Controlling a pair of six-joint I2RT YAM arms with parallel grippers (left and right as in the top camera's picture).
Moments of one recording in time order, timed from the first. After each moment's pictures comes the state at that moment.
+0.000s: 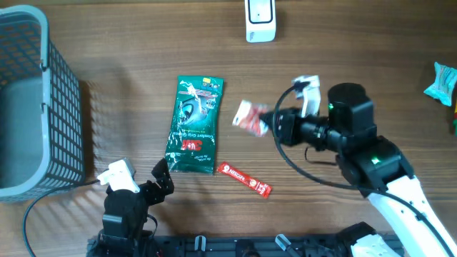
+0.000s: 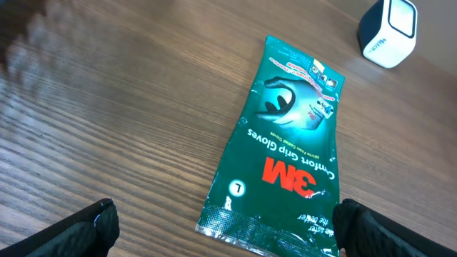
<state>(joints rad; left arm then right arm) -0.18 0.01 0.23 -0.77 -0.12 -0.54 0.39 1.07 0.92 -0.42 -0.51 0.51</state>
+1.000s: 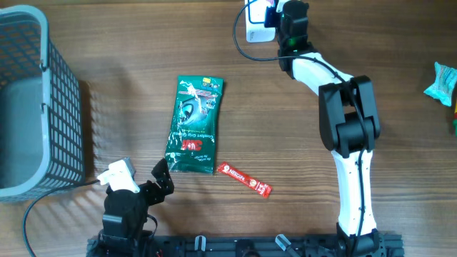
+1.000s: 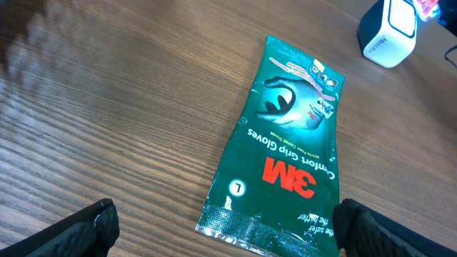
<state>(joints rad) -0.18 0.01 0.23 -0.77 -0.12 -0.55 0.25 2.47 1.77 0.52 0.15 0.08</state>
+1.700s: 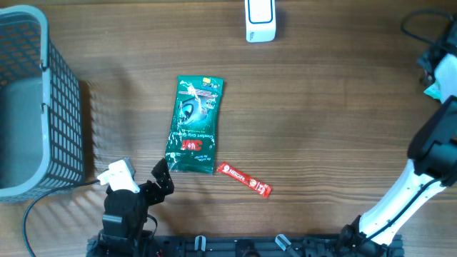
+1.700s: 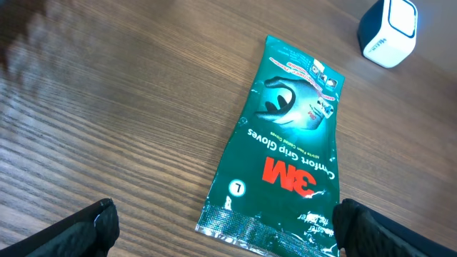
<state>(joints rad) -0.18 0.01 0.23 -0.77 -0.12 -0.54 -0.47 2.22 1.73 -0.47 0.33 0.26</state>
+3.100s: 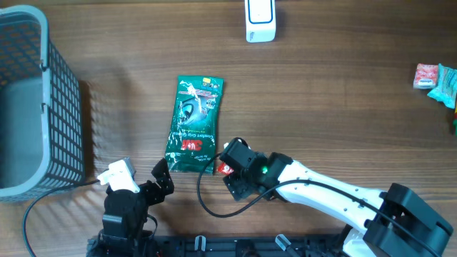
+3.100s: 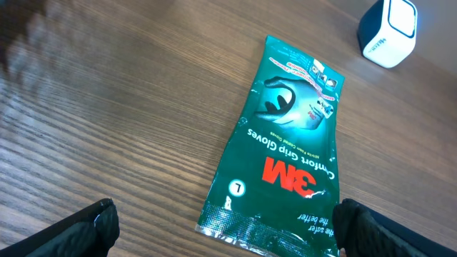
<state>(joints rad) -0.18 0.01 0.23 -0.77 -0.12 -0.55 0.96 1.57 0.83 -0.55 0.04 0.35</state>
